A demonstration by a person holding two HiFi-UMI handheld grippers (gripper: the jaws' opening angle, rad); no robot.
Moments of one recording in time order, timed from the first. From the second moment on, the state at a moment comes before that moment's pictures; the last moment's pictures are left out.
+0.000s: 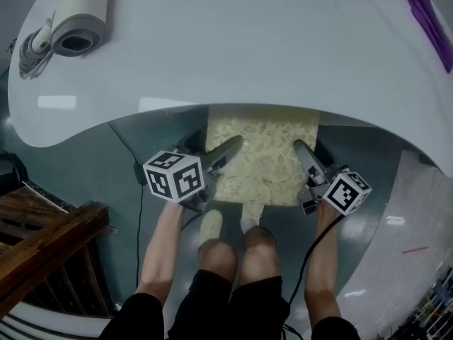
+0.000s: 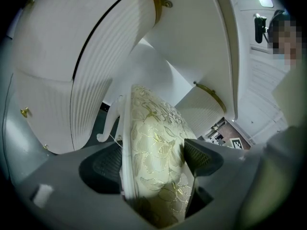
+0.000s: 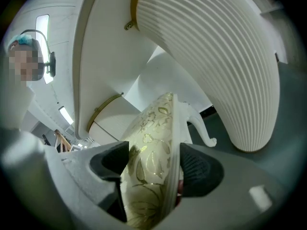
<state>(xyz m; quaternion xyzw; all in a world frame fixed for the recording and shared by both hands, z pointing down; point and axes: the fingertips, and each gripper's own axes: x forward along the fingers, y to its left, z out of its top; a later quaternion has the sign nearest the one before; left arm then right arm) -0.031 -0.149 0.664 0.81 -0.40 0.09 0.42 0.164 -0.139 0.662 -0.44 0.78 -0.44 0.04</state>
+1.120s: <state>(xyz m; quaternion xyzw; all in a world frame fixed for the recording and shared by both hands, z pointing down) -0.026 -0.148 0.683 0.80 -0.38 0.09 0.45 0.169 -0.136 0.681 -0.44 0.77 -0.47 0.04</state>
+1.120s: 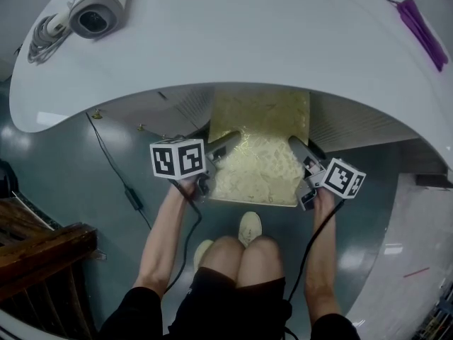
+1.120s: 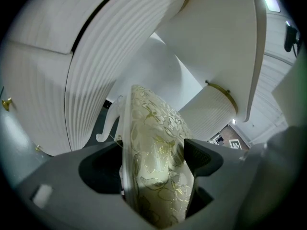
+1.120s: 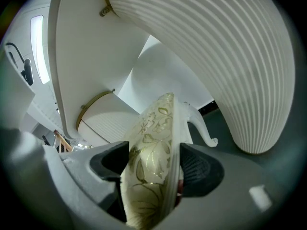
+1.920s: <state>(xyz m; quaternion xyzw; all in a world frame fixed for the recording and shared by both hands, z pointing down) -0.021 -0.150 0.683 0.82 -0.38 0.08 0.43 0.173 -0.136 0.679 -0.44 0.78 -0.45 0.04</state>
